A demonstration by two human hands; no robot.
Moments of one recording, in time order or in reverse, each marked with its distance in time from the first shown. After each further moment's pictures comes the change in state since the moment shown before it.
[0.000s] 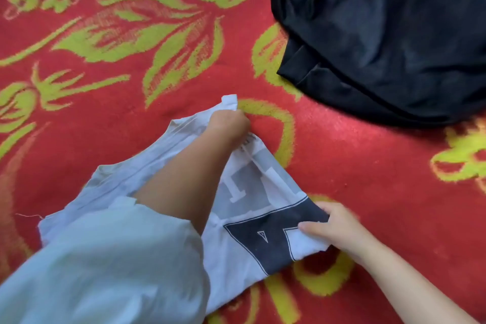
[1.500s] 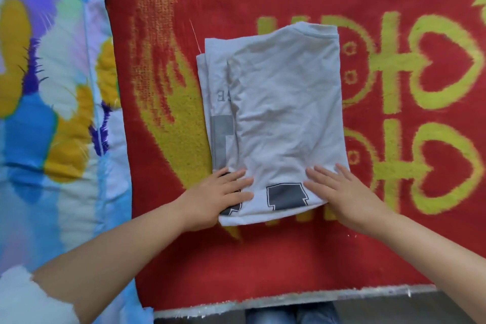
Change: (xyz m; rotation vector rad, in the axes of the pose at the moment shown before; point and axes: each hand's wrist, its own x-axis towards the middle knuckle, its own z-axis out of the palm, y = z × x) left_hand -0.363 -0.027 0.380 -0.615 0.501 0.273; right_hand -0.055 0.059 0.240 -1.711 -0.396 -0.790
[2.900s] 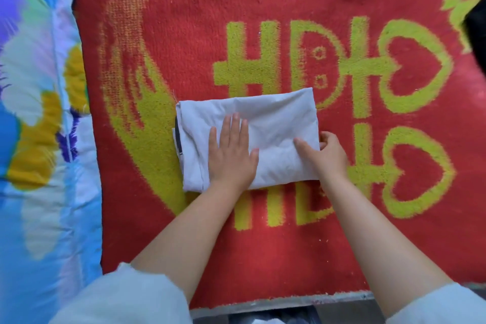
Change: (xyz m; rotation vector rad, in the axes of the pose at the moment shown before) left_hand 0.135 0.041 -0.009 0.157 0.126 -0.883; right_hand 0.046 0.030 -0.024 1.017 0.388 1.139
